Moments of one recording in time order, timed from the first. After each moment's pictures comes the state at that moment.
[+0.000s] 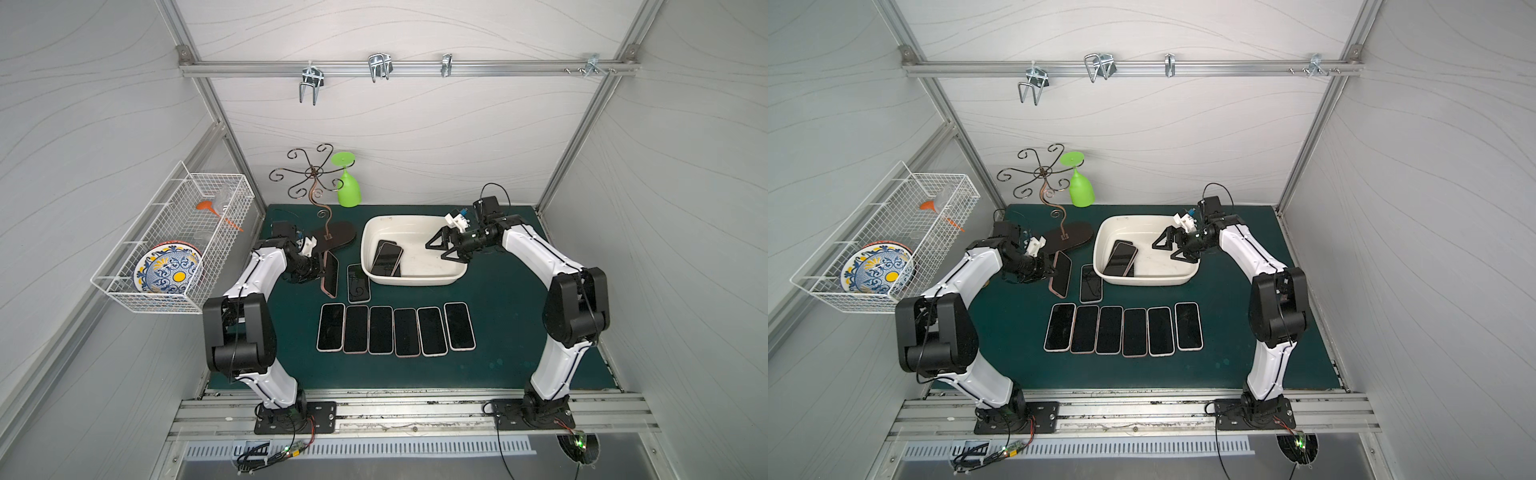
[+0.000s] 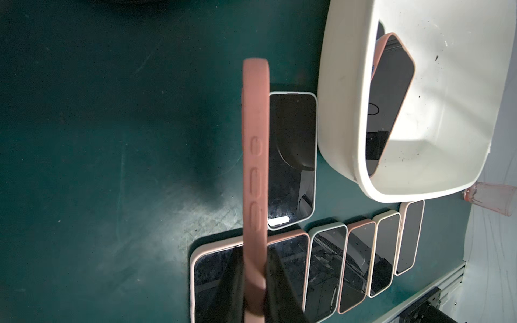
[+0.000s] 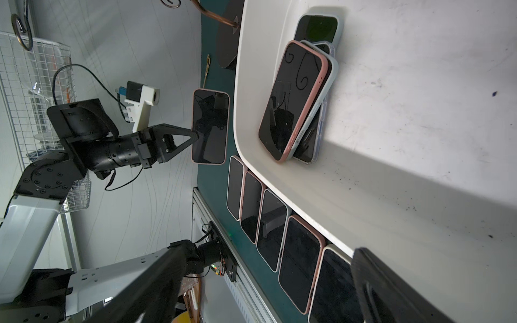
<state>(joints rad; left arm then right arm) 0.12 1.67 1.24 -0.83 0.46 -0.10 0.30 1.86 1.56 -0.75 -0.86 0.34</state>
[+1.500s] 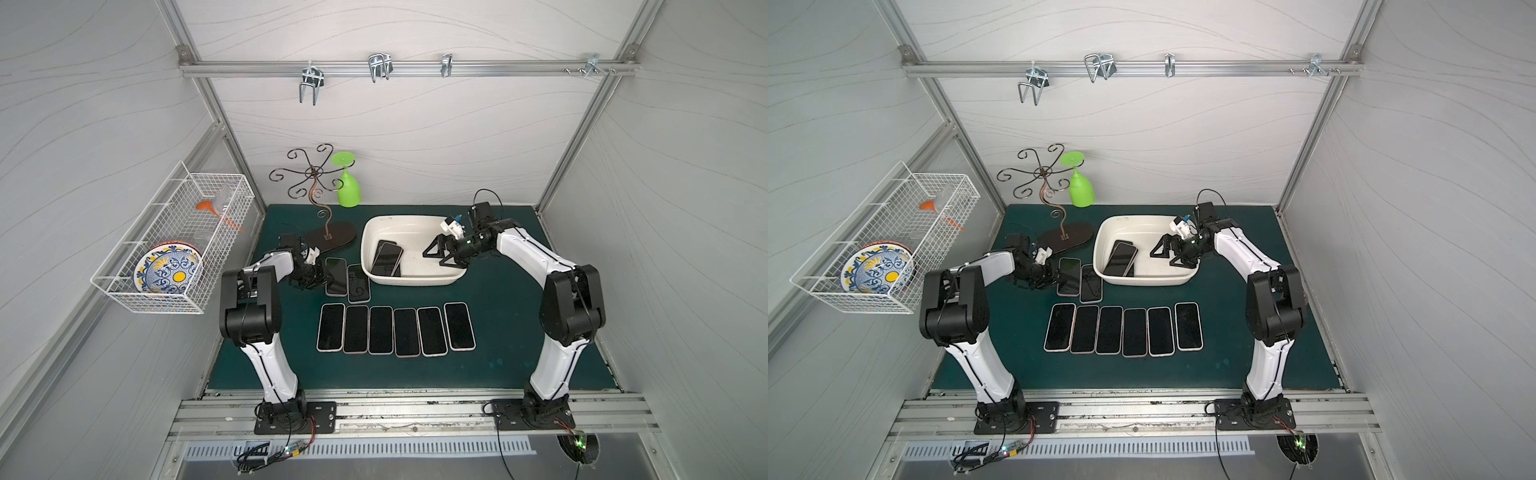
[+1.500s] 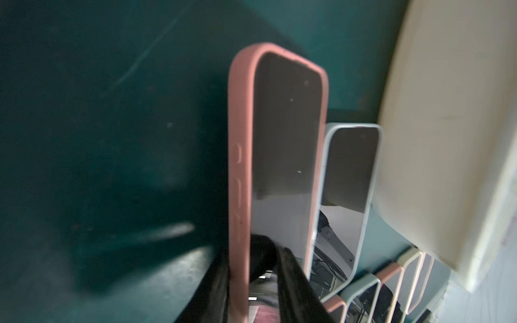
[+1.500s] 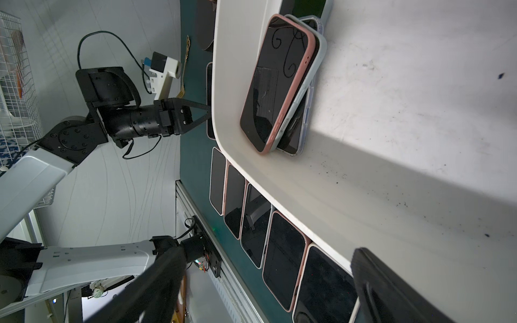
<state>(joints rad) 0.14 1.90 1.18 -0.59 0.52 -0.17 0.34 1.88 1.53 -0.75 -0.81 0.29</state>
